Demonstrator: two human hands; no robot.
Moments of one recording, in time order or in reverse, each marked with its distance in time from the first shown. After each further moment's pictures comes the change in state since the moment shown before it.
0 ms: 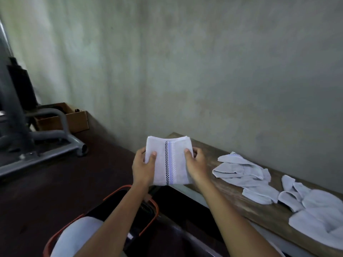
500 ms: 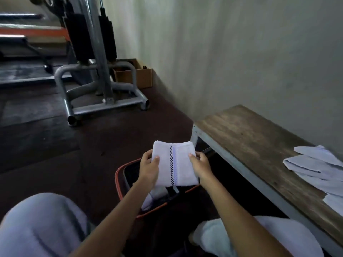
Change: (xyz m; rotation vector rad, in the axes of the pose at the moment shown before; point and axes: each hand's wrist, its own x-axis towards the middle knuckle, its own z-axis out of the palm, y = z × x) left_hand -0.031 -0.106 -0.151 0.001 0.279 -0.448; right_hand -0.069 0.094 0.140 -0.125 -0.534 0.324
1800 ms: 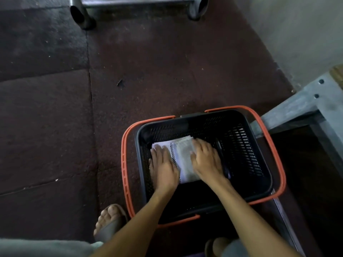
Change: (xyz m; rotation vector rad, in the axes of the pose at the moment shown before) left_hand 0.171 -0.261 -0.015 0.940 0.231 -0.047; right_hand 0.199 0.216 0.185 -1.088 -0.419 -0.559
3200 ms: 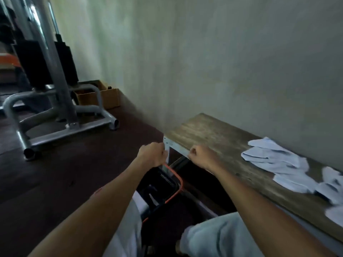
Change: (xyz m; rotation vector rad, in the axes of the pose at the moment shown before) left_hand -0.166 0.253 -0.267 0.441 -0.140 0.985; right_hand -0.271 -0.013 -0.348 0.190 0.331 0.482
